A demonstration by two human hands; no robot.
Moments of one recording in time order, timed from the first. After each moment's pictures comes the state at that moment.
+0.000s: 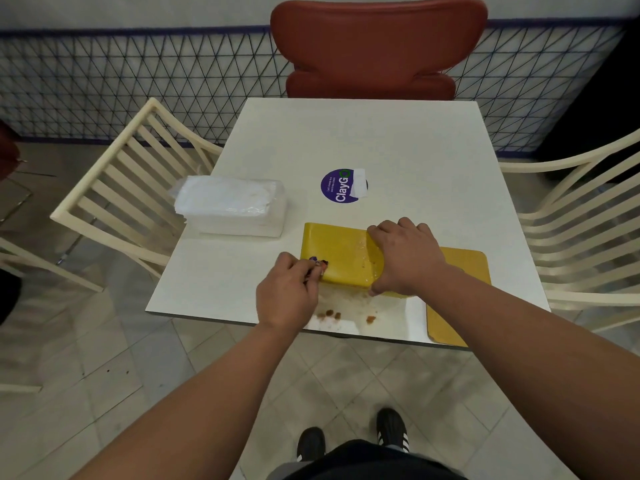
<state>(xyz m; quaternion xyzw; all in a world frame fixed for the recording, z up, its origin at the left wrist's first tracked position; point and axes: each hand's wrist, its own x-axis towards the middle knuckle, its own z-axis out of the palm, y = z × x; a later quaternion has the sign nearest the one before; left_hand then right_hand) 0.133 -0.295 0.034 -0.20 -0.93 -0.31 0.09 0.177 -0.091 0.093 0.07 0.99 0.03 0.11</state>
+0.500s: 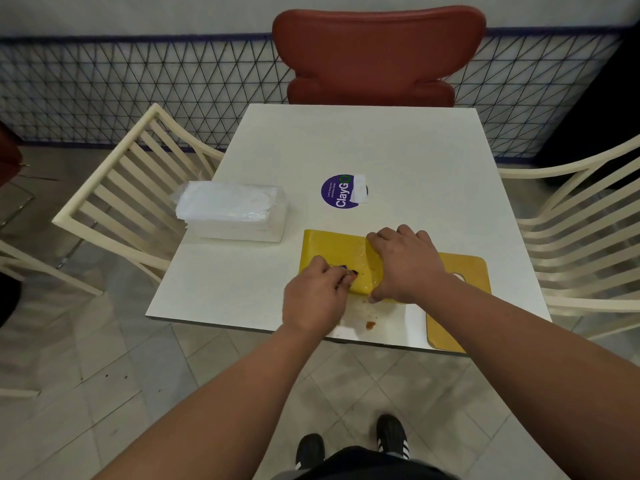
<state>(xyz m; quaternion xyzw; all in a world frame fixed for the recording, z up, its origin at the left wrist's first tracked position) 0.145 -0.264 0.041 -0.28 -0.91 -0.29 0.07 0.180 -0.092 0.091 0.07 0.99 0.03 0.10</state>
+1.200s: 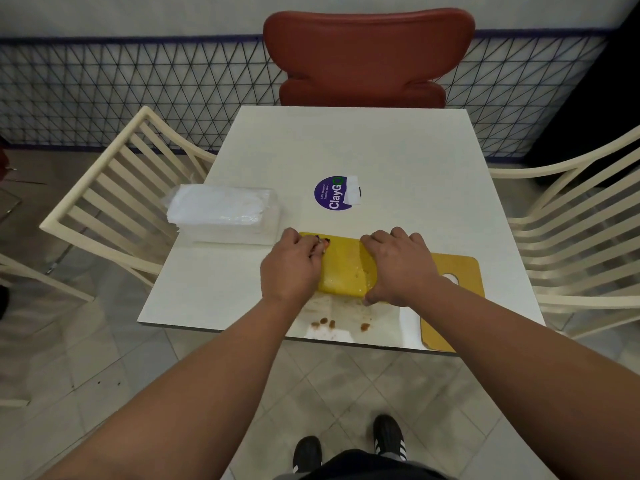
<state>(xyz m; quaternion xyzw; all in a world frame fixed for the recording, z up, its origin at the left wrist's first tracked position) 0.100 -0.261 0.055 -0.21 -0.94 -0.27 0.09 0.181 -0.092 0.090 0.07 0.99 0.02 0.09</state>
